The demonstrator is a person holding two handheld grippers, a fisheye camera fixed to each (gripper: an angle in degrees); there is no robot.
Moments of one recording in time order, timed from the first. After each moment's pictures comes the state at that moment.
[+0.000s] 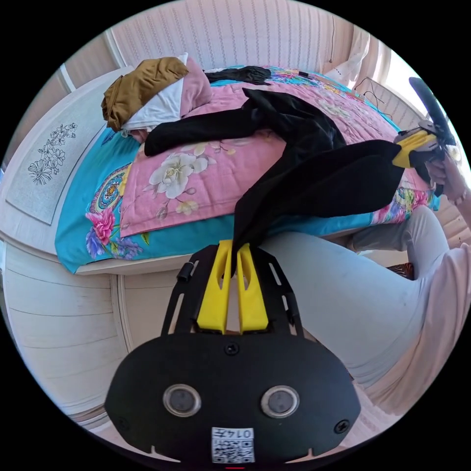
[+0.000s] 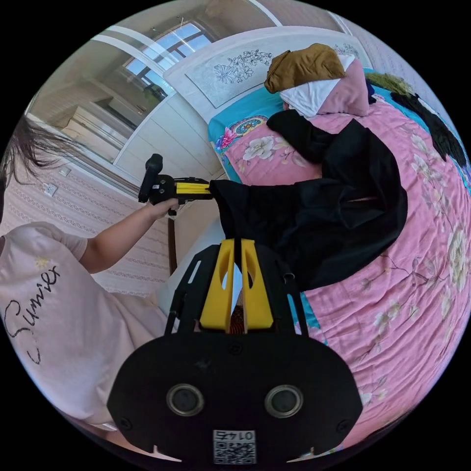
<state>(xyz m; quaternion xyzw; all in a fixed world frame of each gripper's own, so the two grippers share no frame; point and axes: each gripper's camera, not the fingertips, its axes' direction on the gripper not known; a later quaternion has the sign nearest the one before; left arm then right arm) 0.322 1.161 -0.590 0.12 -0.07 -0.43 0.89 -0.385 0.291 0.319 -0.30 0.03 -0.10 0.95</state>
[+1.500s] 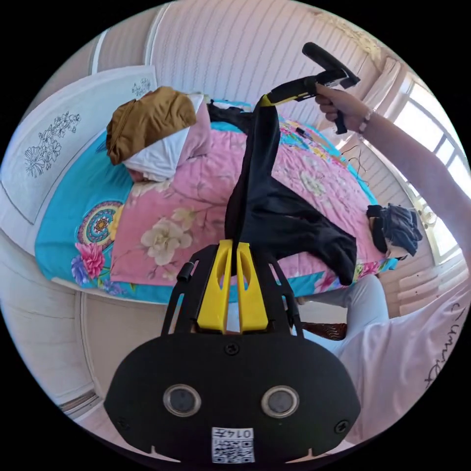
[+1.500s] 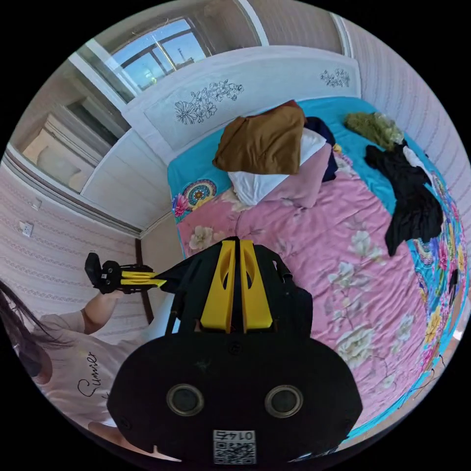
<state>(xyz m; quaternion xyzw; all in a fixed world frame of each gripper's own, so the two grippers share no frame) 0.108 1.144 -0.638 0.22 -0.02 -0.50 0.84 -0.466 -0.041 0.385 -0.31 0.11 -0.15 0.93</state>
